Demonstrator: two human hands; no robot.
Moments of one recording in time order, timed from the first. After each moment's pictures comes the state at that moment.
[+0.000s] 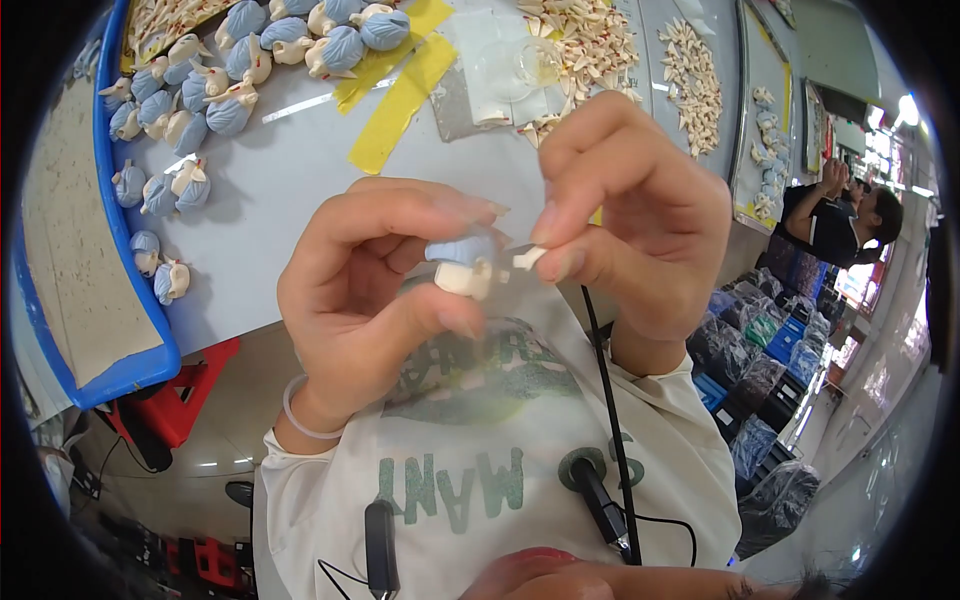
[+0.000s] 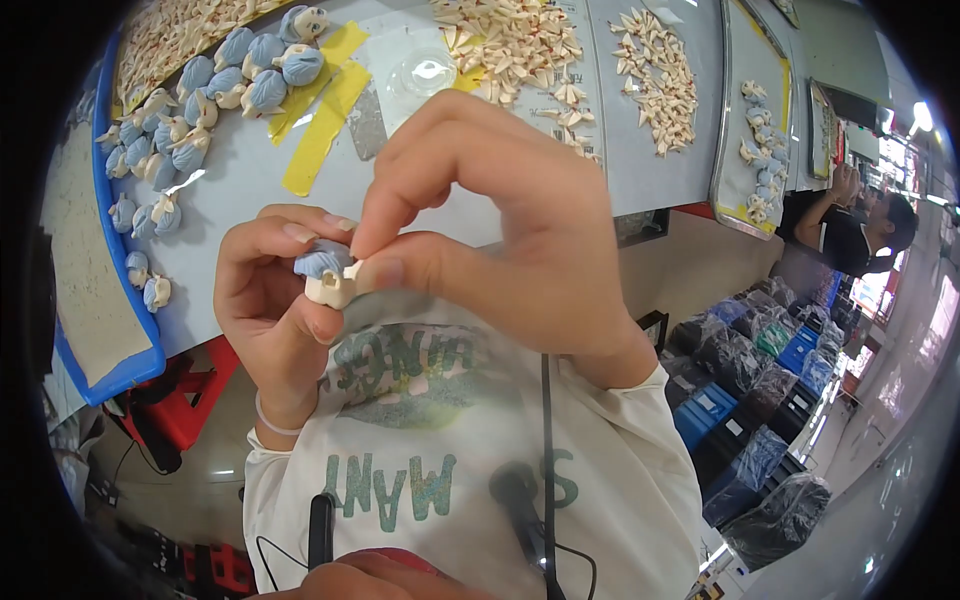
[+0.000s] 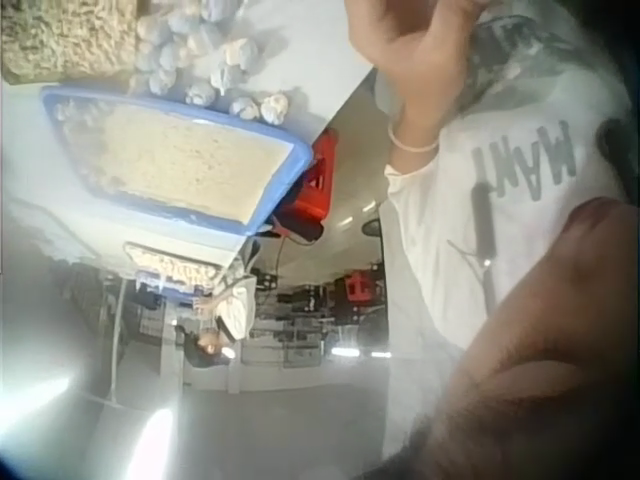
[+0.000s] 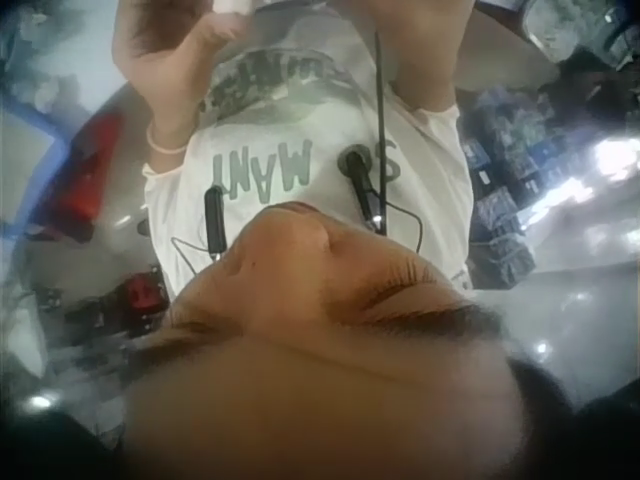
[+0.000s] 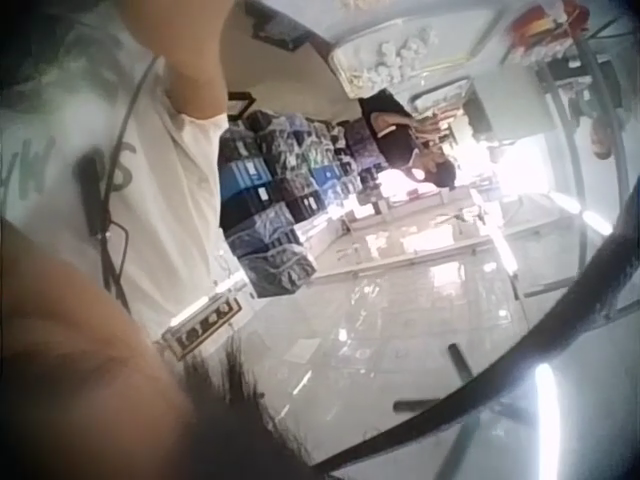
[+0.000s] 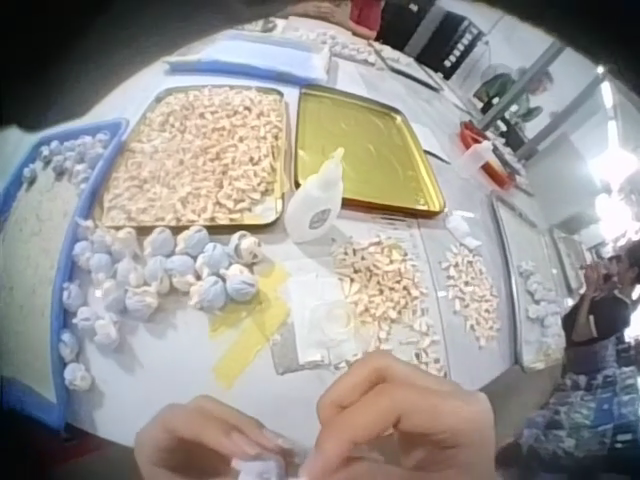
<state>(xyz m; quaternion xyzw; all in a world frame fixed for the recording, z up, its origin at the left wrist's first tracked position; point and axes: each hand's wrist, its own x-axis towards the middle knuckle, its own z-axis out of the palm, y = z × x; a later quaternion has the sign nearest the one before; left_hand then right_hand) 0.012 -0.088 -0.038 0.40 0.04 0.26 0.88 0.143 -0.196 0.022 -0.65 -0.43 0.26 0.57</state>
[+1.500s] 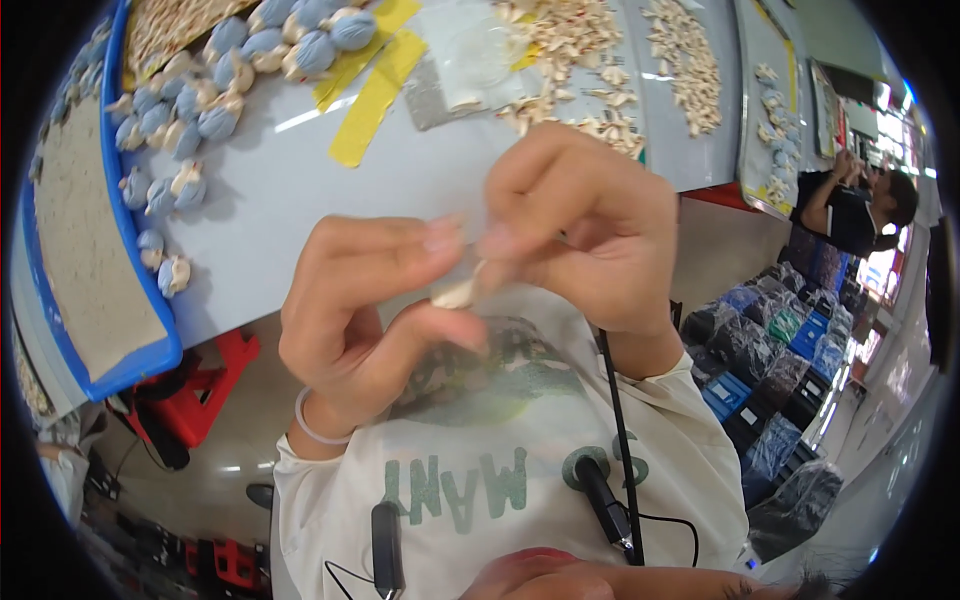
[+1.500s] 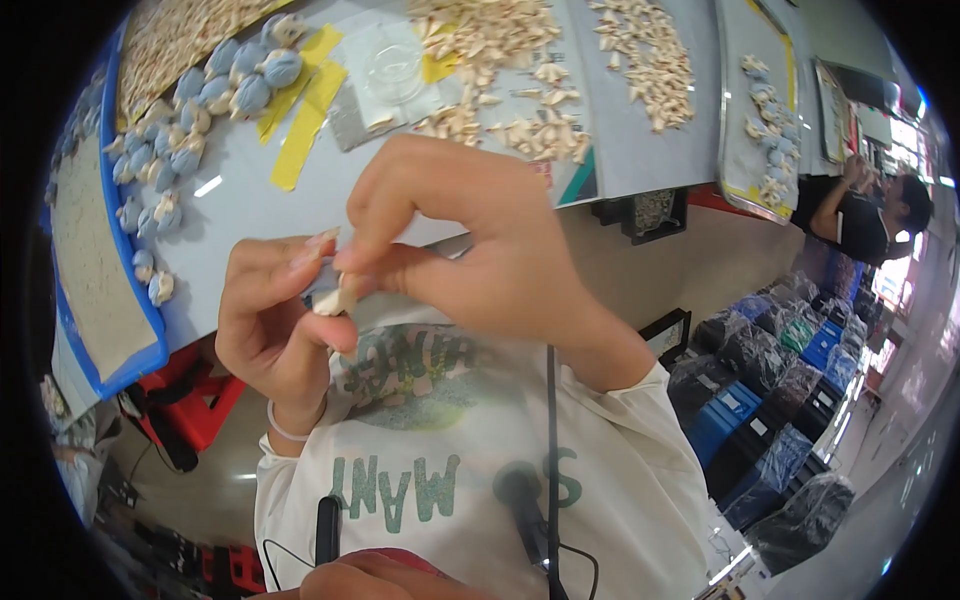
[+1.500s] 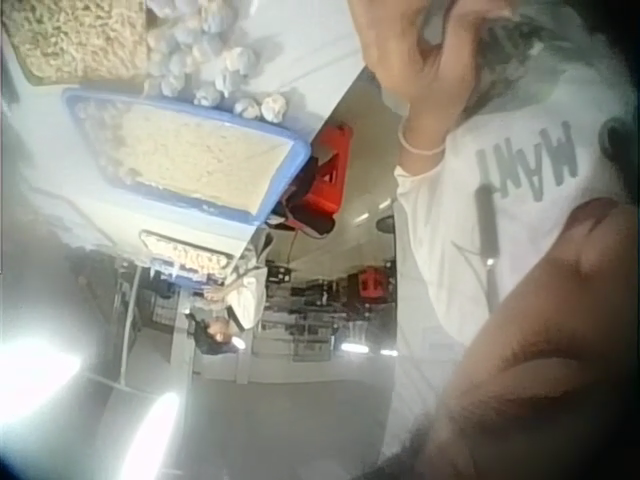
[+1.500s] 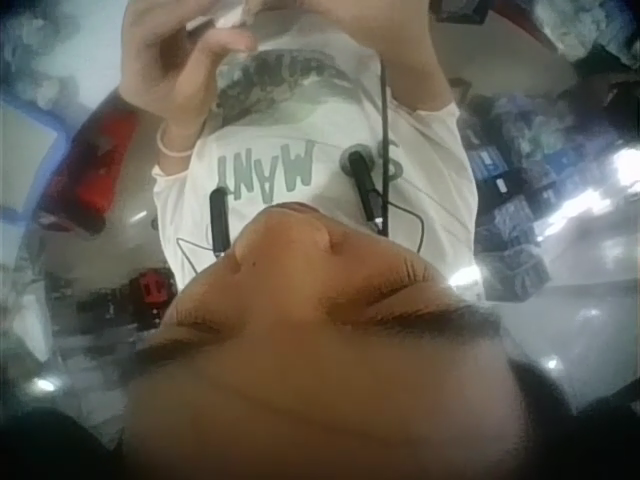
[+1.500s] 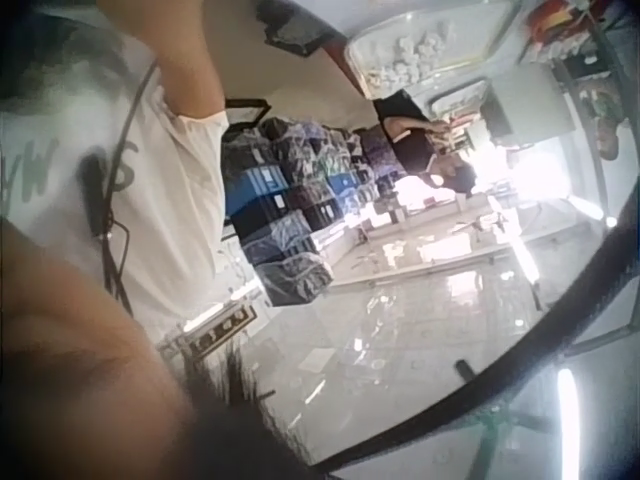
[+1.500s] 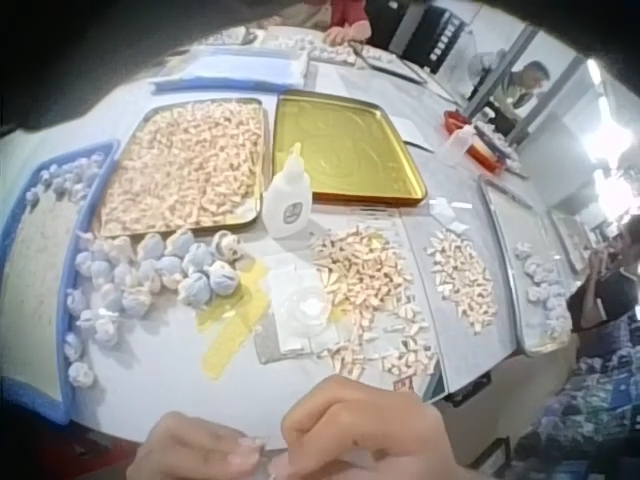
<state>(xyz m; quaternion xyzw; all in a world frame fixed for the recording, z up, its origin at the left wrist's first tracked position) 0.002 -0.099 -0.030 0.66 0.06 0.32 0.68 0.129 -0.210 0.007 -0.63 -0.41 0.26 0.61</state>
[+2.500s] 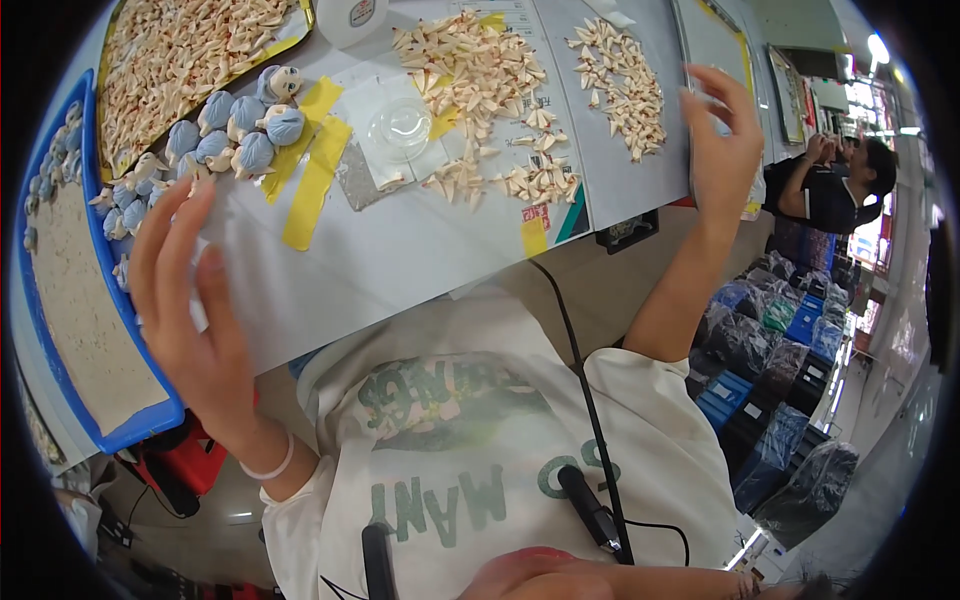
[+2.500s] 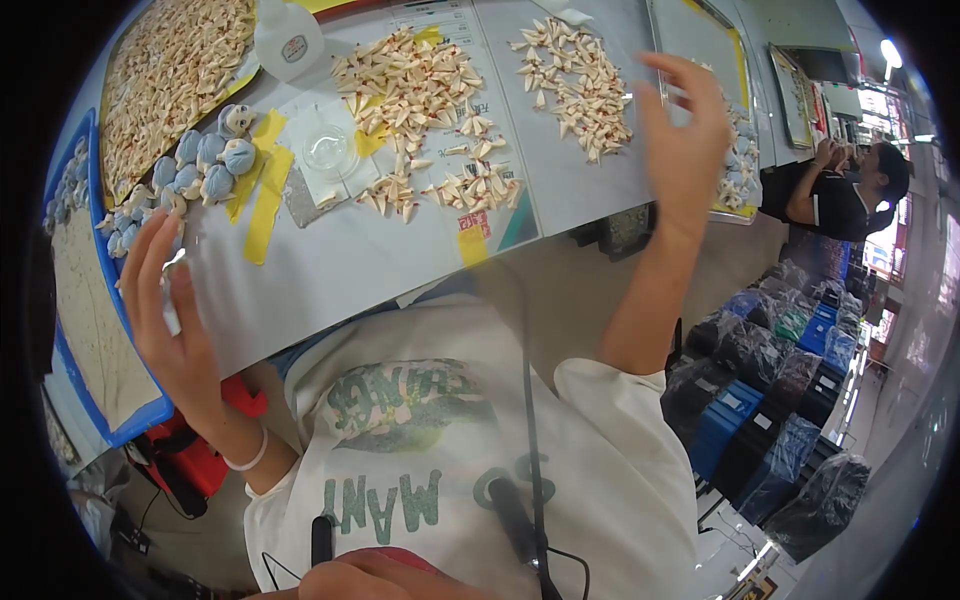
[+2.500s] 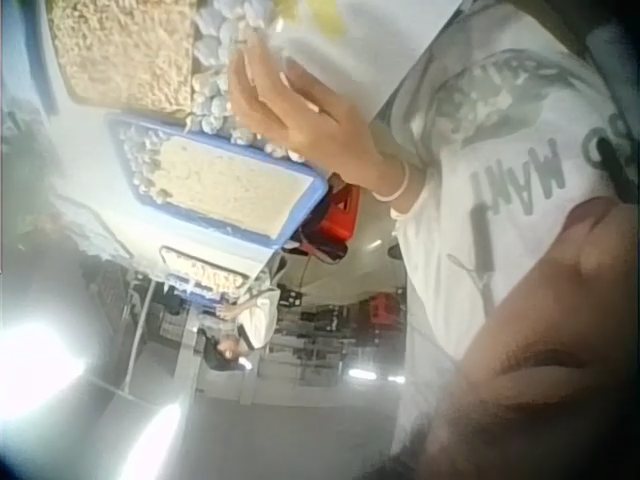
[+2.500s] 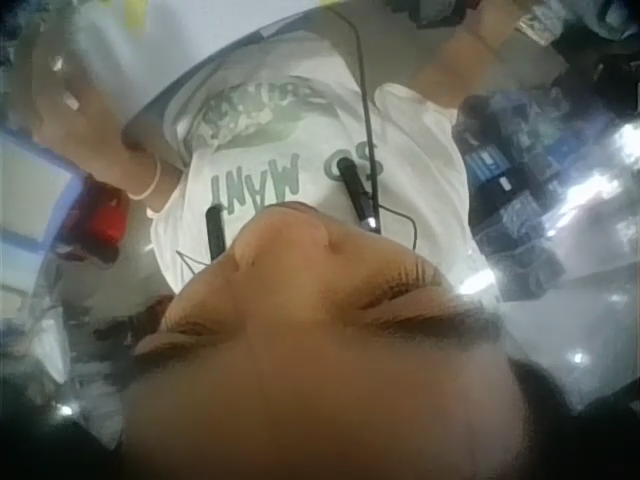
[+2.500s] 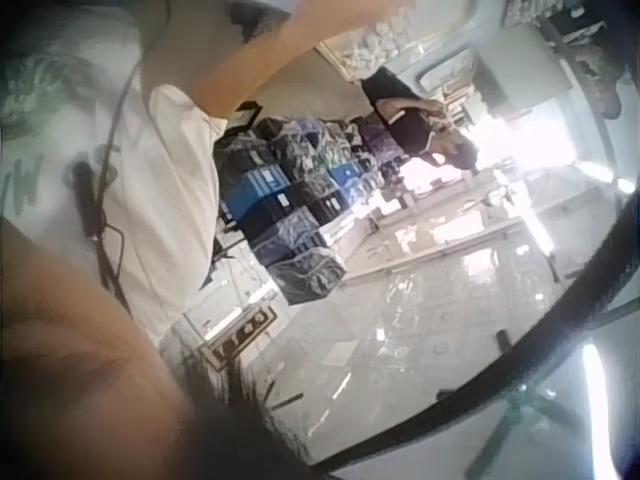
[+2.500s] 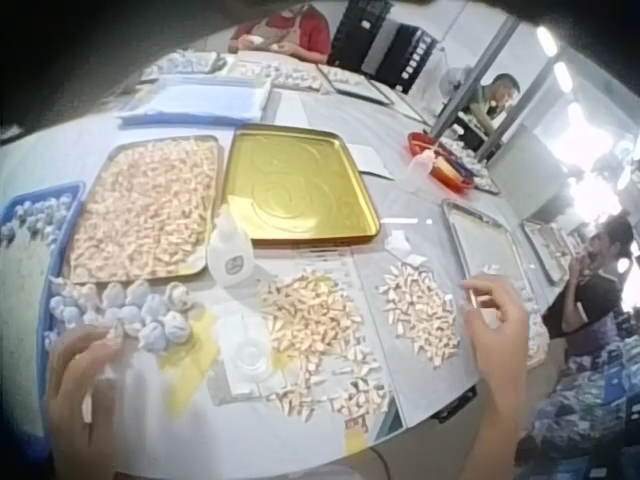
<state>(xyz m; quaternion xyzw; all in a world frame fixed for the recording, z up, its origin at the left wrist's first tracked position) 0.019 -0.032 -0.014 0.92 0.18 0.28 0.21 0.272 -0.309 0.007 -0.90 -0.29 -0.15 0.28</state>
